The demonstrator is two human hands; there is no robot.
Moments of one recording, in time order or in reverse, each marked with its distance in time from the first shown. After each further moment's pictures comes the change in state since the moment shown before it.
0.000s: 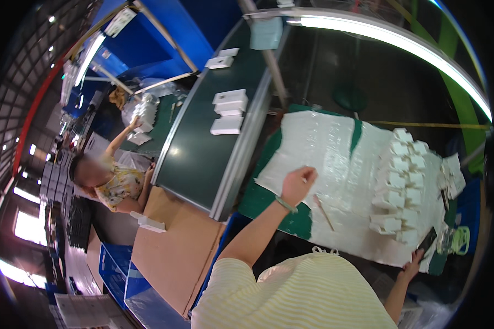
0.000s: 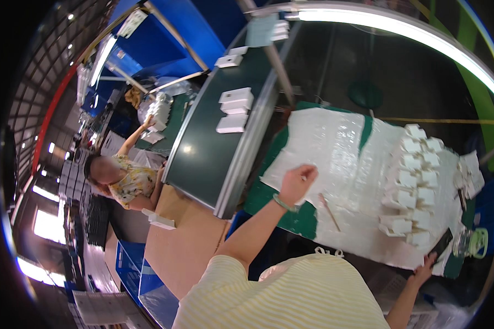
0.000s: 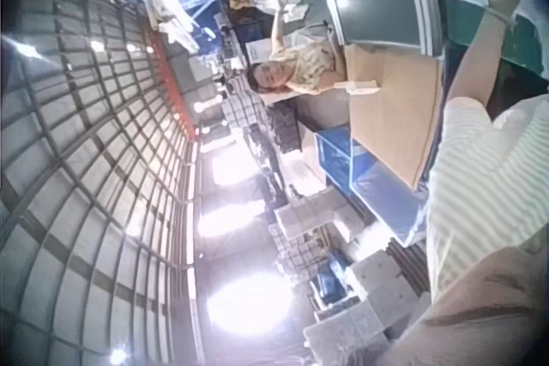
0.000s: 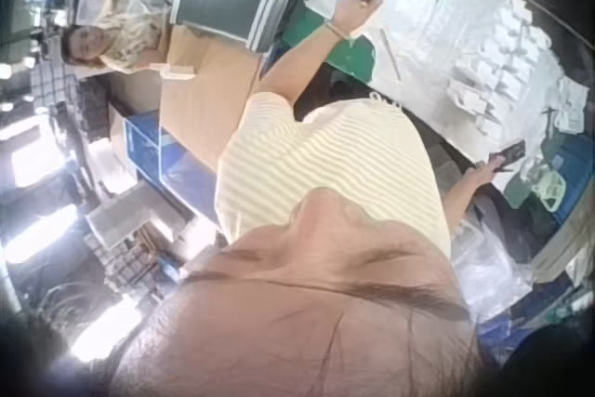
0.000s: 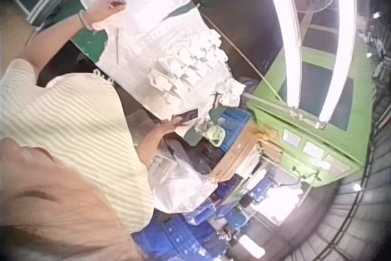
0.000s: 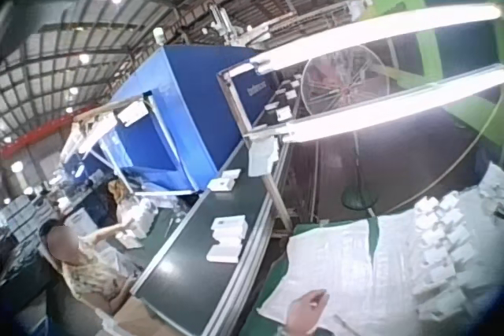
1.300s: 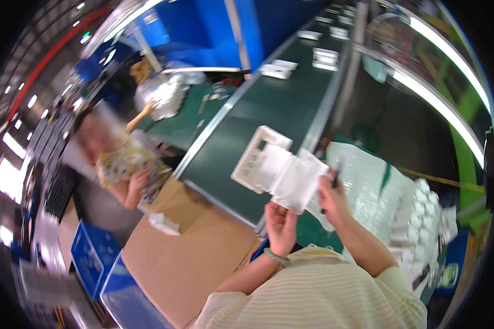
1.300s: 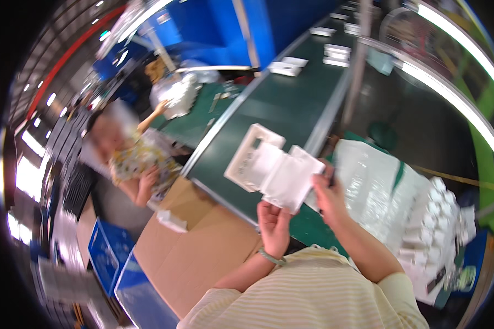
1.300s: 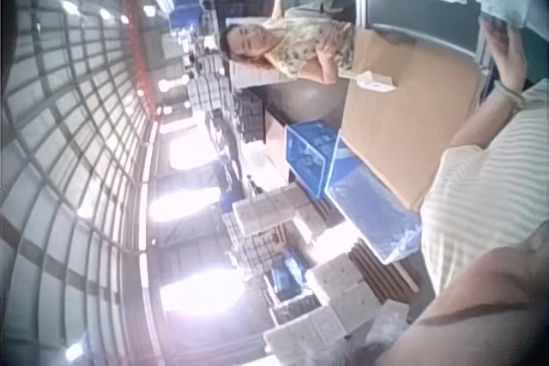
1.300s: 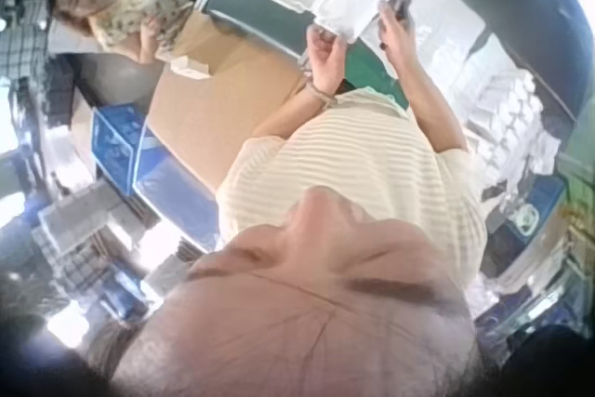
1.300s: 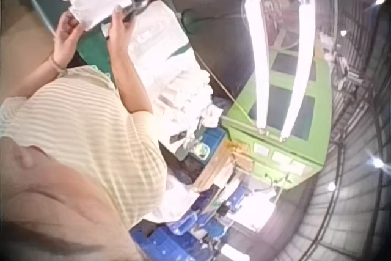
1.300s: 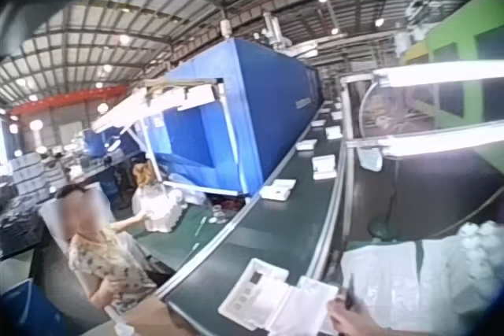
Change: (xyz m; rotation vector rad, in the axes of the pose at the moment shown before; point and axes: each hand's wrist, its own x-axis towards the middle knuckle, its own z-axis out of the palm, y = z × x) left_hand -0.104 -0.004 -0.198 -0.959 0.636 0.045; right_hand -0.504 -0.066 0.435 0.058 -1.427 -0.060
